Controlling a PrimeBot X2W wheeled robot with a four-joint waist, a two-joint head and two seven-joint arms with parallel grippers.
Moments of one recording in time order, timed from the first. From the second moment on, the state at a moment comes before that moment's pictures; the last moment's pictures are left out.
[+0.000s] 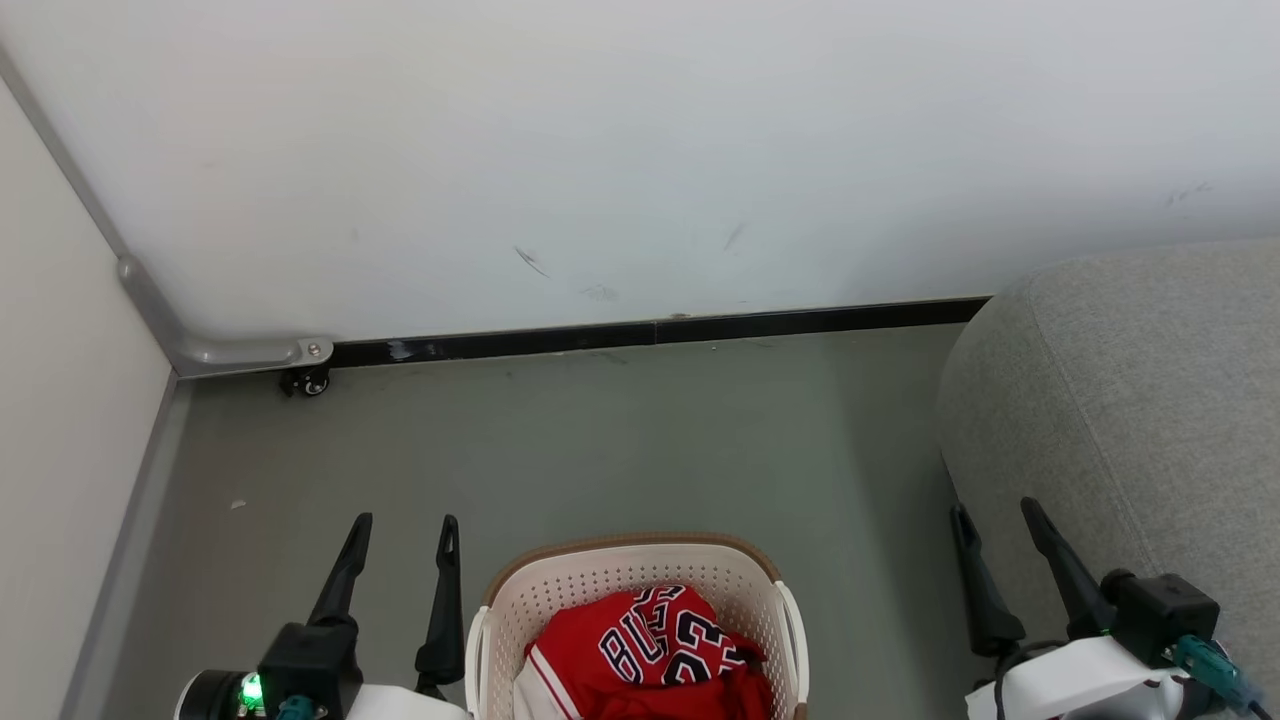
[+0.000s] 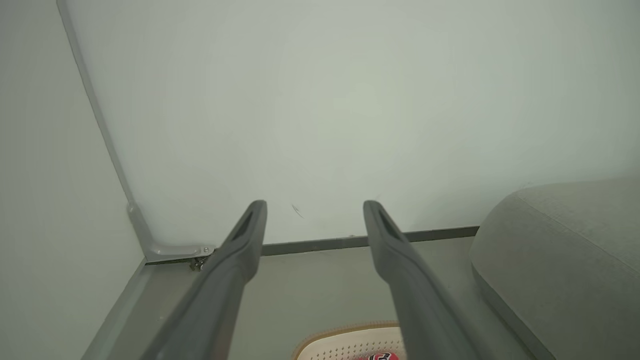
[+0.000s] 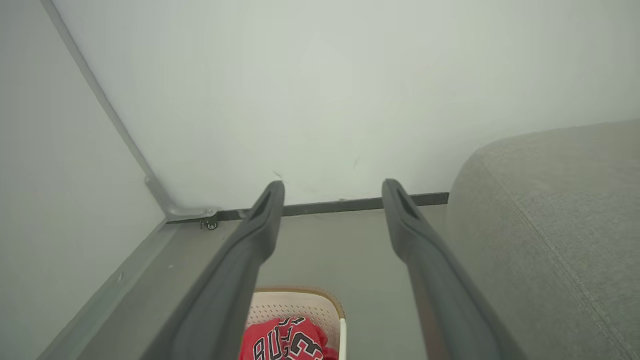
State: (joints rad) left arm 0.02 0.09 -0.21 0.12 -0.17 0.08 -0.22; right arm 0.00 -0.05 0.00 0.31 0.22 0.13 -0.16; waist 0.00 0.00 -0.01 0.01
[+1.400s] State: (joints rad) left arm 0.02 0.08 -0.20 0.19 -0.07 0.12 -0.25; right arm 0.00 -0.04 -0.01 0.32 0.12 0.13 -0.19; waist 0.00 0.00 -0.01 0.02
